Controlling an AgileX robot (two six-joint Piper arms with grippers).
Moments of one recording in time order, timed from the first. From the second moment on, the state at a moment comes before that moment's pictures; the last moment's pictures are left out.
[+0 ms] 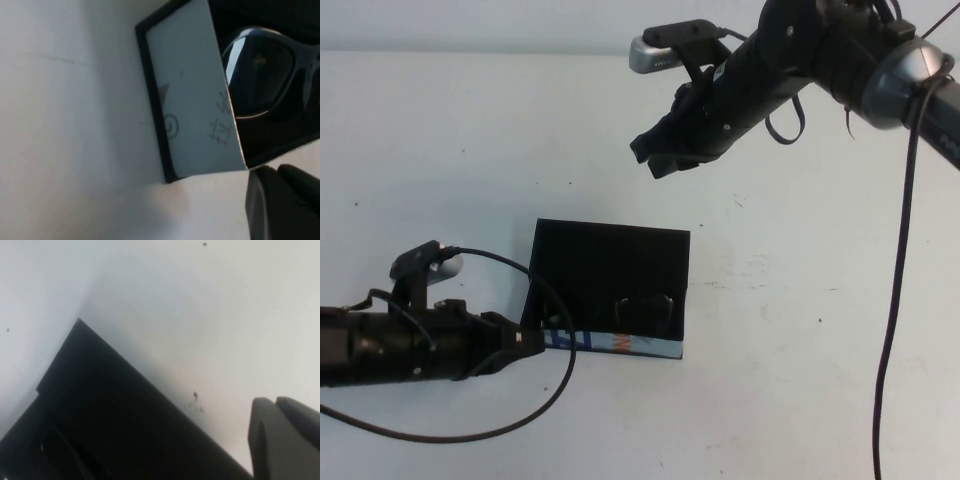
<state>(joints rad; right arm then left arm) 0.46 2.15 -2.04 0.39 1.00 -0.29 -0.12 1.73 -0.59 -1.71 0.77 1.57</state>
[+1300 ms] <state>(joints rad) 0.49 2.47 -2.39 0.48 1.23 -0.24 -0.12 1.81 -0.60 -1.71 0.78 1.60</state>
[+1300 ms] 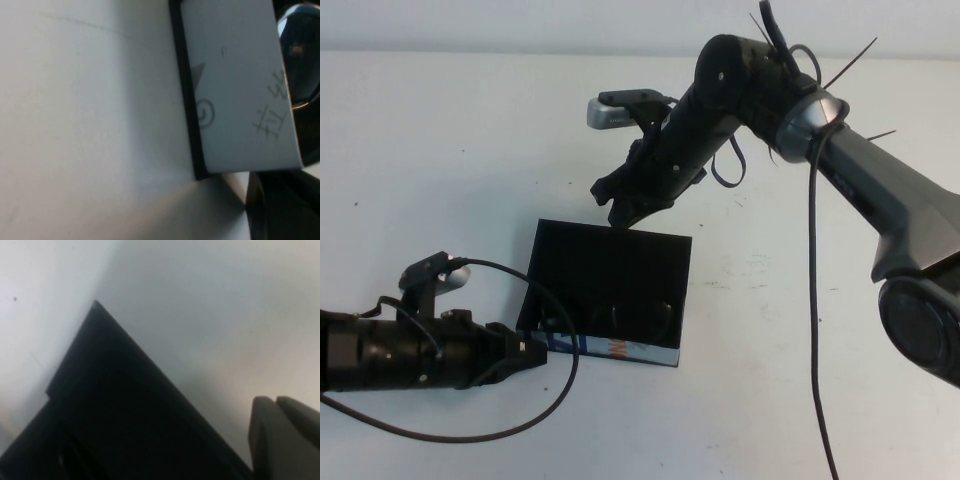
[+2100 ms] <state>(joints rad) 0.55 2.18 -2.00 0.56 1.23 -0.28 -0.12 1.81 -0.60 -1.71 0.77 1.61</state>
